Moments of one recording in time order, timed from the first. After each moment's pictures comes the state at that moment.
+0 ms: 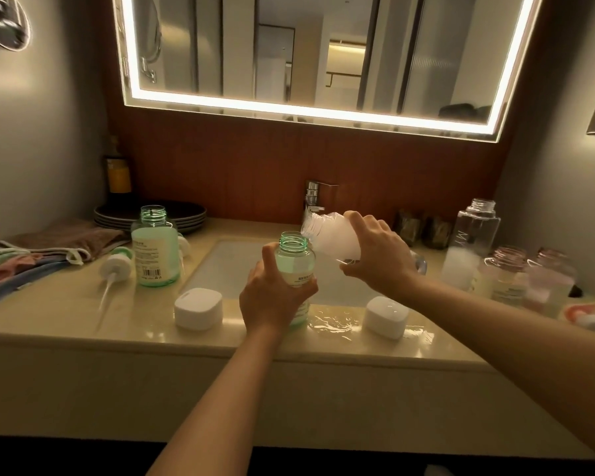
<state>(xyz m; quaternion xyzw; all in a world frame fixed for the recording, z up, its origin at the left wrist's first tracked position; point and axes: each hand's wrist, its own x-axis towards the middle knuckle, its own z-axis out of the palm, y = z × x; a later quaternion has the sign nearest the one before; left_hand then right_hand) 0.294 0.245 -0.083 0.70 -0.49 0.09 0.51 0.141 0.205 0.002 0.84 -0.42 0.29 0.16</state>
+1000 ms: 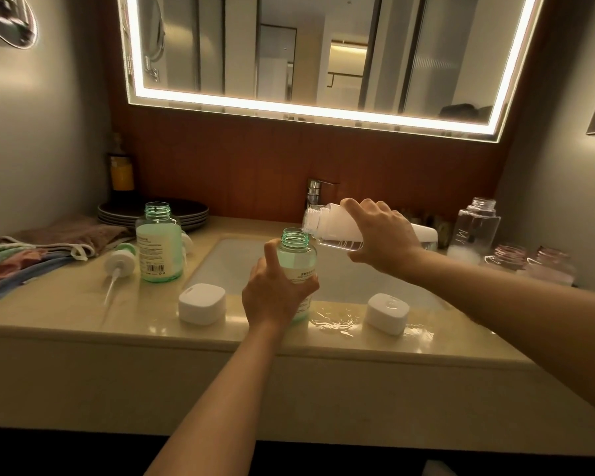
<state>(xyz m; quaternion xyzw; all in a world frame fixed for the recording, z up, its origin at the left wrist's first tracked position) 0.295 0.248 -0.084 0.68 -0.50 0.10 0.53 0.141 0.202 0.024 0.85 -0.41 0.22 0.24</state>
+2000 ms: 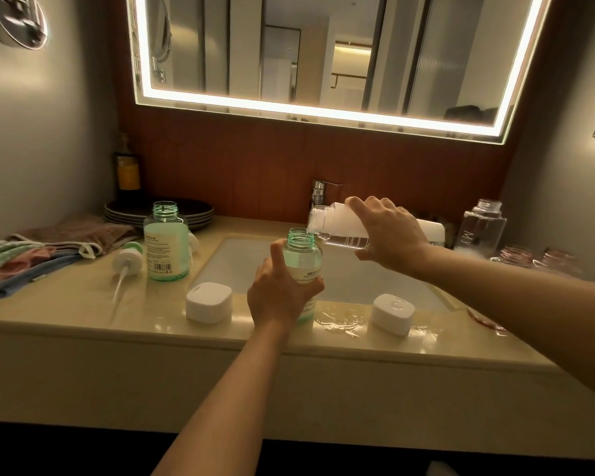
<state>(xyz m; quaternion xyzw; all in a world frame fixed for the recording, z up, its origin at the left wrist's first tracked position) 0.295 0.252 -0.082 0.69 -0.50 0.10 0.51 0.143 0.206 0.031 0.86 -0.40 0.20 0.26</state>
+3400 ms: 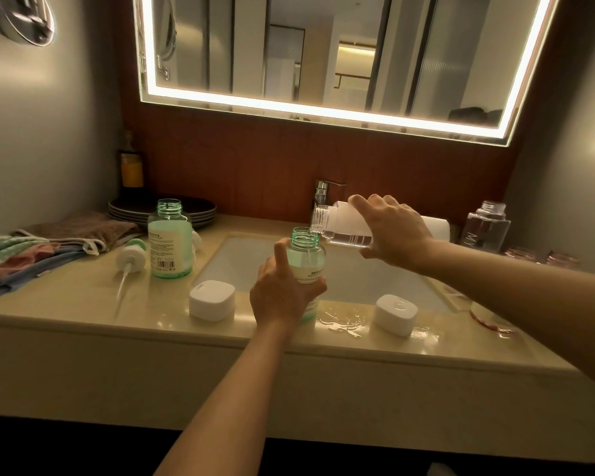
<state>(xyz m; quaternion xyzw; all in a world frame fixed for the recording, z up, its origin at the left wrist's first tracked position) 0.297 0.252 -0.085 0.69 -0.50 0.10 0.51 0.144 0.208 0.038 0.86 -0.40 0.18 0.27</state>
